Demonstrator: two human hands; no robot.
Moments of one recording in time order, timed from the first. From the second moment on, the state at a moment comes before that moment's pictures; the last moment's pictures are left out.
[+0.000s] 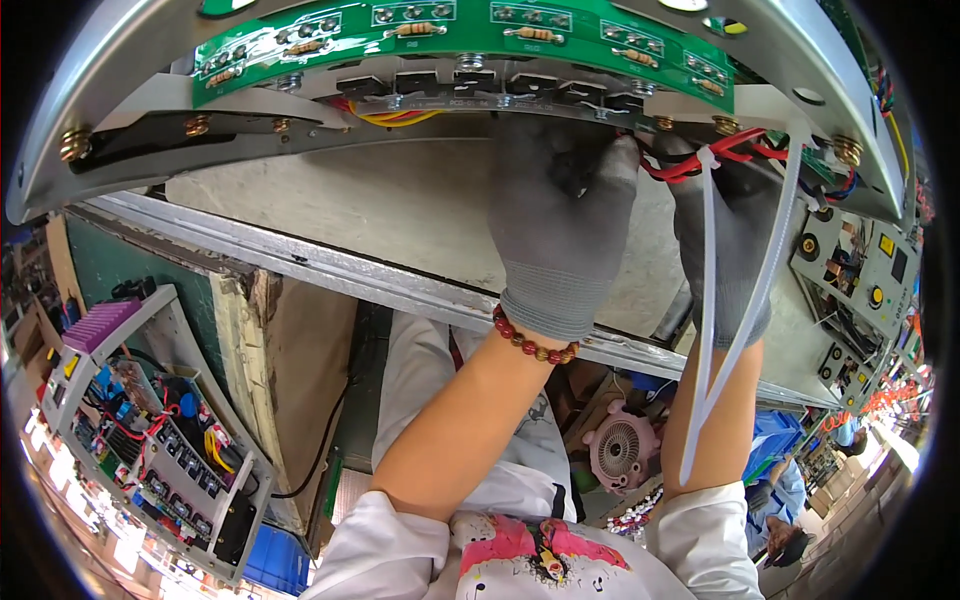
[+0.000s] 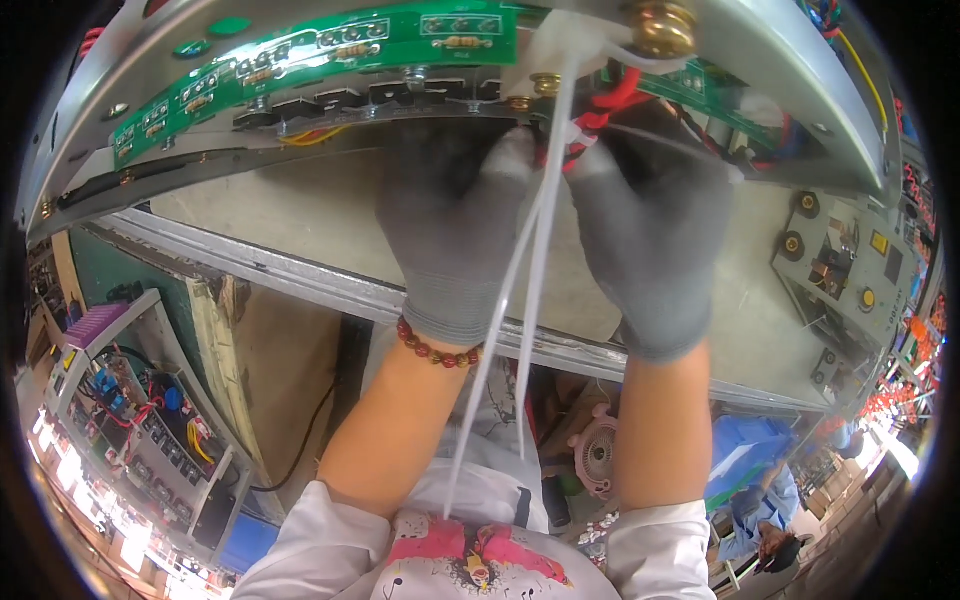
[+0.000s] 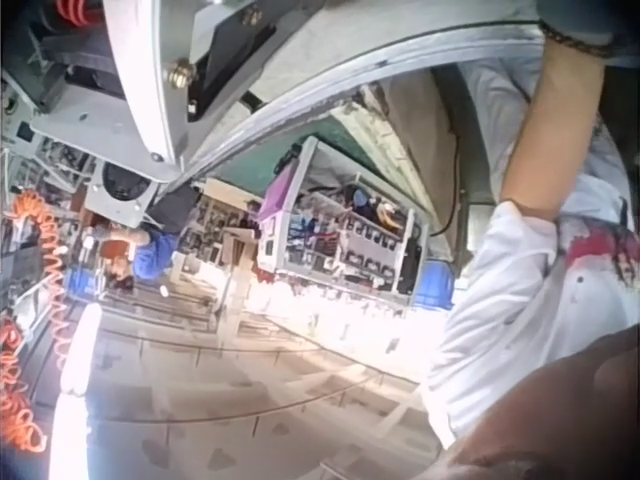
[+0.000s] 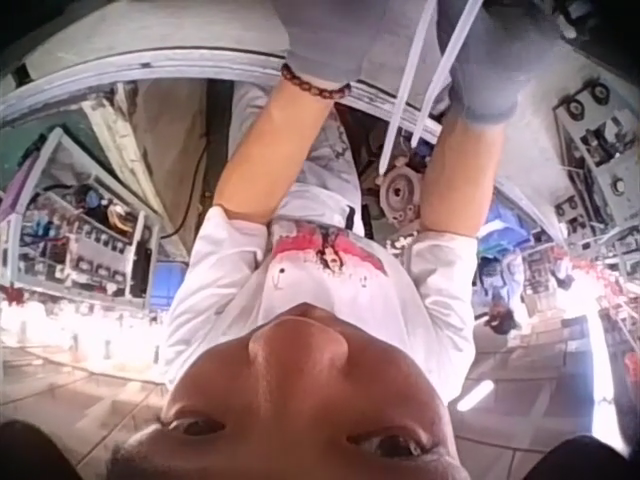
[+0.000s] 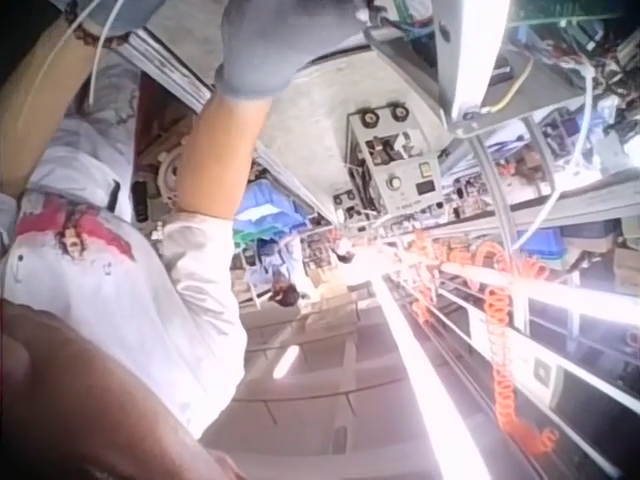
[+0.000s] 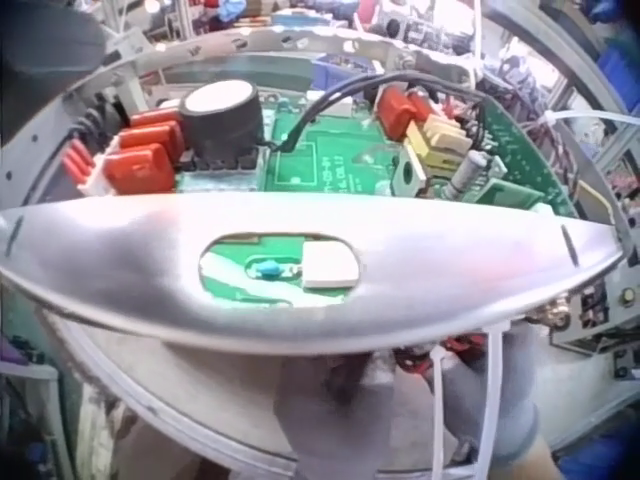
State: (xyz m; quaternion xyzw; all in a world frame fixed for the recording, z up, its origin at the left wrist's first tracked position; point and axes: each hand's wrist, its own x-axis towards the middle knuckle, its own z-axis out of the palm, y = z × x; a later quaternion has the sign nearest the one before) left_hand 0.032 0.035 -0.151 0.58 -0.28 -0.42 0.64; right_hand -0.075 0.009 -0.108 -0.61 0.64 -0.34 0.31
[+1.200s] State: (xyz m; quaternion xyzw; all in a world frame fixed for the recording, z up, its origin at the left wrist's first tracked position) left_hand 0.083 0.050 -0.151 0.50 -0.70 -0.19 0.47; right_hand -0.051 0.009 -0.139 -0.75 0.48 -0.45 0.05
